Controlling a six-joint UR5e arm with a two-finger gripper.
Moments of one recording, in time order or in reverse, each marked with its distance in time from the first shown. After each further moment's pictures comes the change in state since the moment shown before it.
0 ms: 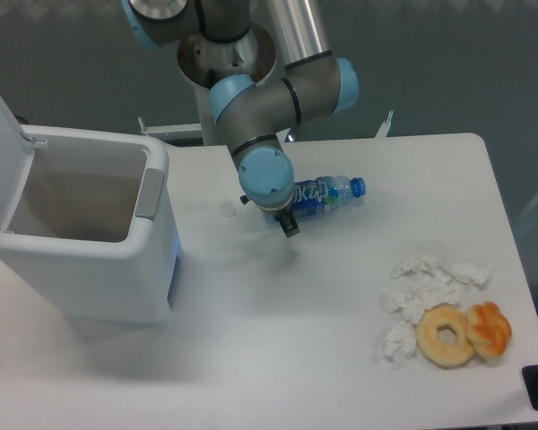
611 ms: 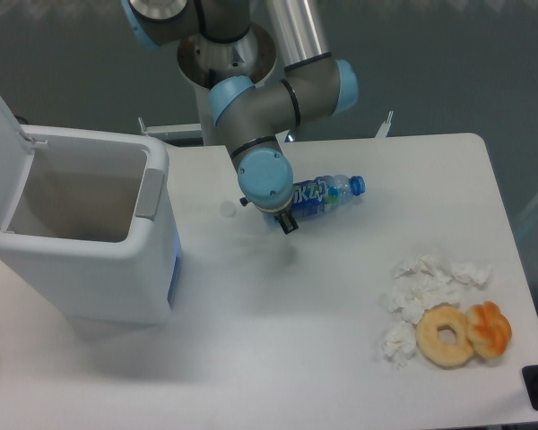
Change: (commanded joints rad) arm -0.005 -0.002 0.012 -0.002 0.003 -0.041
